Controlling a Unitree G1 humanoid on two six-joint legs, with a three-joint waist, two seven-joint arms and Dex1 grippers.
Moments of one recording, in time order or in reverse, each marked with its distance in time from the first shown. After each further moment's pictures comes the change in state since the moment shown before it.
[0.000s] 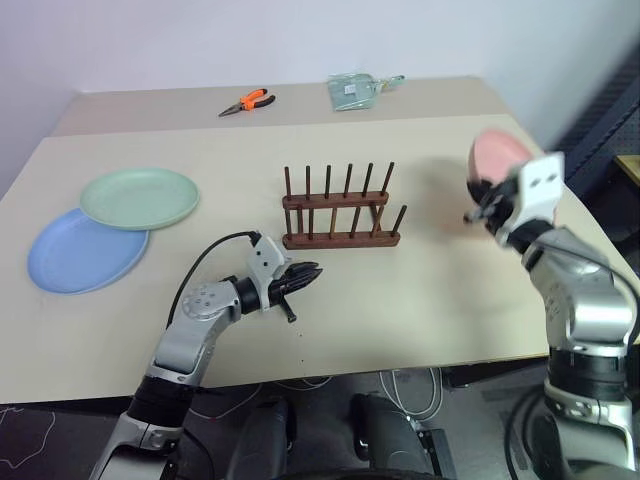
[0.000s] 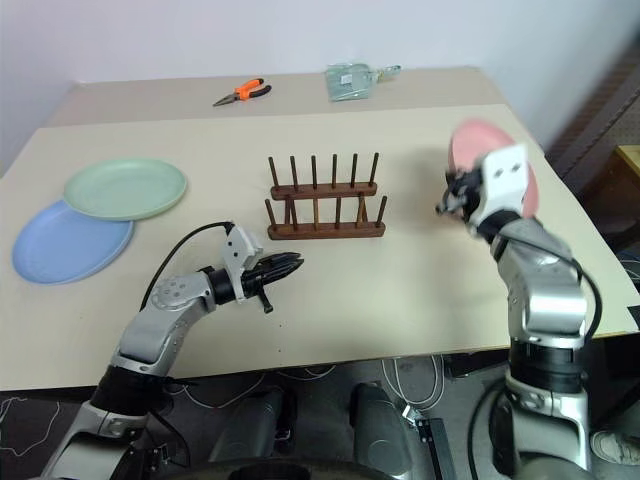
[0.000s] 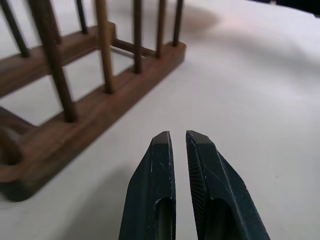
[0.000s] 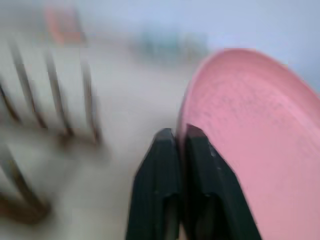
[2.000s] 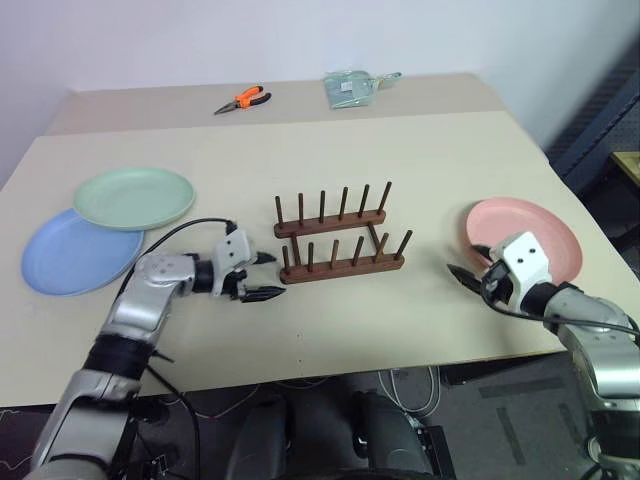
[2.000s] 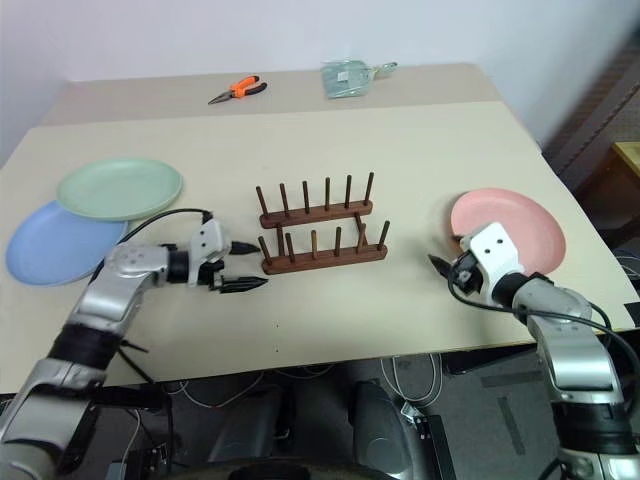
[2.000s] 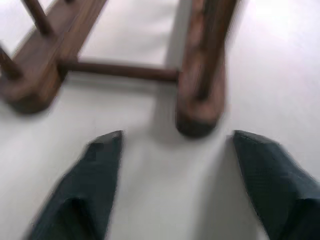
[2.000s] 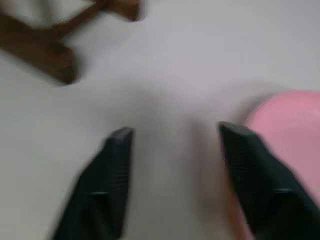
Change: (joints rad) left arm -0.079 0.305 0.020 0.177 0.041 -0.040 -0.378; right arm 0.505 -0.272 0.206 0.035 -0.169 -0.286 0.333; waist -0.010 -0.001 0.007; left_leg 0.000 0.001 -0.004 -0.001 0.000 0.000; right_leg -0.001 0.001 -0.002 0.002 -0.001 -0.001
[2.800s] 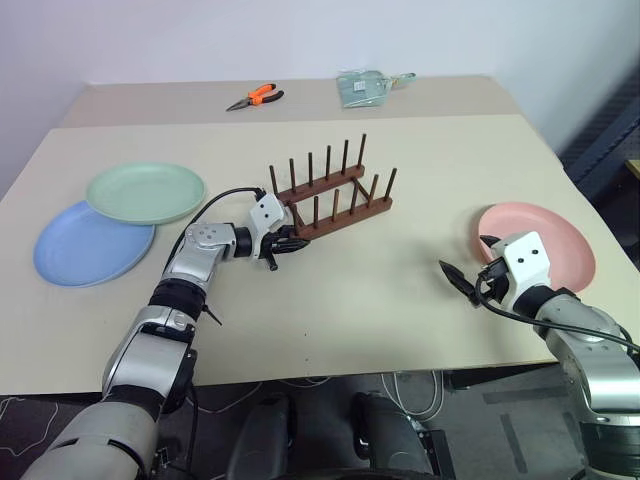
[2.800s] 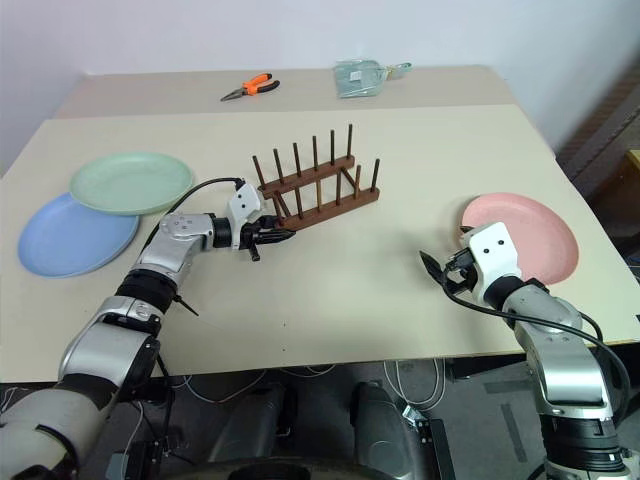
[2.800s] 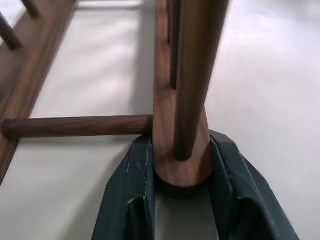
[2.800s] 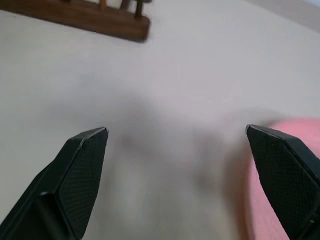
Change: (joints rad) left arm -0.476 -0.280 -0.069 0.727 0.136 -0.320 0.102; right arm -0.021 0.099 -0.063 -0.030 -0.015 0.019 -0.227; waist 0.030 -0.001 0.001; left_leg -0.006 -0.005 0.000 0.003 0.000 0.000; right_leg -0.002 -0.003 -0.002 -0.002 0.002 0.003
